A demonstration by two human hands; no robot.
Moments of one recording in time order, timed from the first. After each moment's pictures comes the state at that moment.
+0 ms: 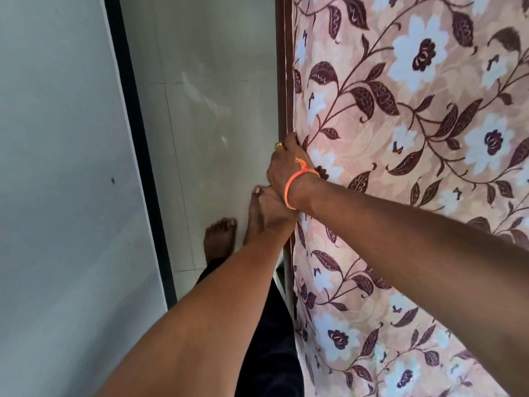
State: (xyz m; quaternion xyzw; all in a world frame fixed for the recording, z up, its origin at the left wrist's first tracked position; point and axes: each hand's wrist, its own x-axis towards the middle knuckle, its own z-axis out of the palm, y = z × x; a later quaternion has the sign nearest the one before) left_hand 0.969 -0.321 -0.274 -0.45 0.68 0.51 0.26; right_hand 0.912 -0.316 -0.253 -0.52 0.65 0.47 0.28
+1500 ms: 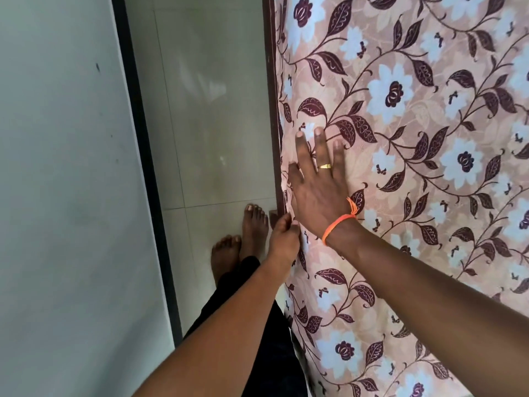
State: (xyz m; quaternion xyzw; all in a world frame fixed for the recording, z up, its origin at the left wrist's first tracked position) left_hand 1.262 -0.153 -0.266 -0.51 0.42 0.70 0.27; right_hand 1.146 -0.133 -0.185 -0.37 0.90 0.19 0.13
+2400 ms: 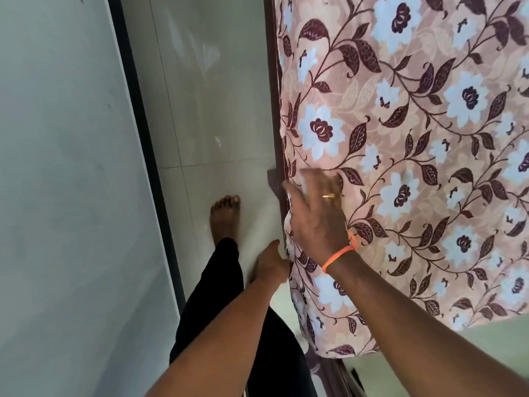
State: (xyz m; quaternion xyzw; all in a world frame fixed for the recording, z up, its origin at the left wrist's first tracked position) left_hand 1.417 -0.117 -0.252 -0.44 0.55 0.51 0.49; right_hand 1.284 -0.078 -0.166 -0.32 0.93 -0.01 0.16
